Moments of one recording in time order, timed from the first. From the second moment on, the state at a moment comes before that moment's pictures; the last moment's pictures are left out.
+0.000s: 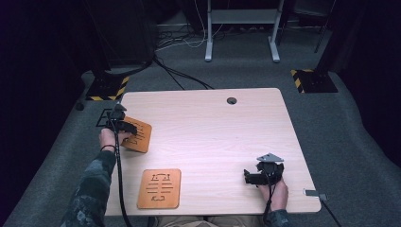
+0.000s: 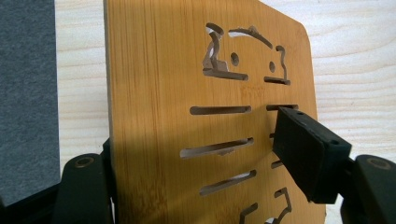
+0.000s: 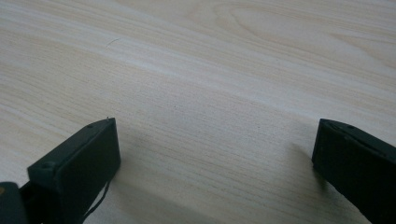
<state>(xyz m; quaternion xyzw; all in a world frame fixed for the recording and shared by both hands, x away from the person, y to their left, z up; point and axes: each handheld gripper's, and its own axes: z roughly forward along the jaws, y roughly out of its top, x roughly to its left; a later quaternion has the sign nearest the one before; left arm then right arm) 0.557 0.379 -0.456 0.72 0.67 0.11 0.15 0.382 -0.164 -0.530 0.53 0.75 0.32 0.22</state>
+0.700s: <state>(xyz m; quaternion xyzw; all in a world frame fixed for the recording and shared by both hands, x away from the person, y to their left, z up) 0.556 0.380 -0.456 0.71 0.68 0.15 0.13 0.382 -0.164 -0.530 0.53 0.75 0.32 0.22</state>
